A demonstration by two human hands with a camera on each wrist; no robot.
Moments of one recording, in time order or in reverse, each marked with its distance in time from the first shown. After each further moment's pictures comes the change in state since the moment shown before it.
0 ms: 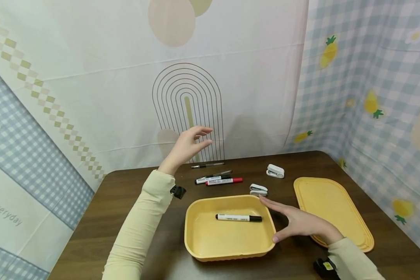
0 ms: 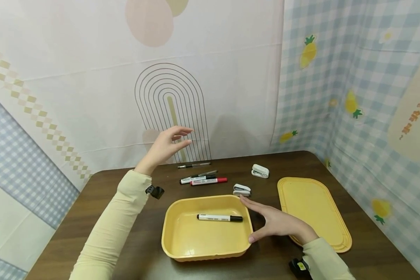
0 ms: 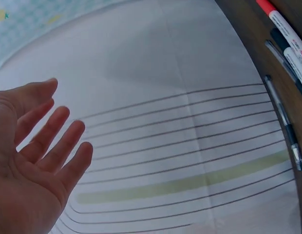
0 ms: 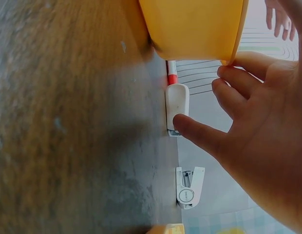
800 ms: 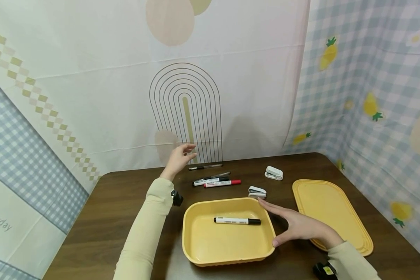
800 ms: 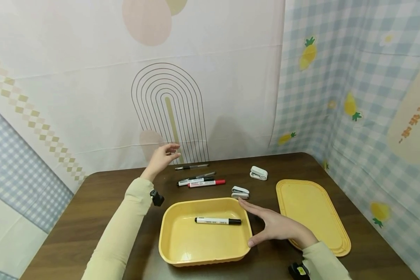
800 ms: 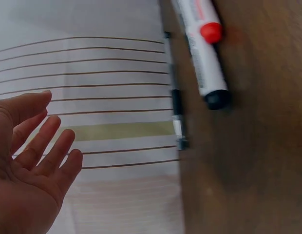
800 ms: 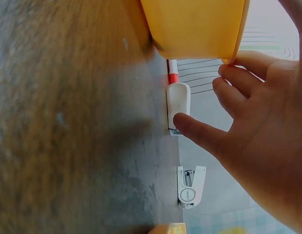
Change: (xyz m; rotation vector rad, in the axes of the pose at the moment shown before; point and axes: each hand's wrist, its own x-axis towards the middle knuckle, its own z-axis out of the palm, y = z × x) left_hand -0.013 -0.112 0.039 -0.088 0.071 -0.322; right_hand 0.000 -0.001 -0.002 0.034 -0.024 0.034
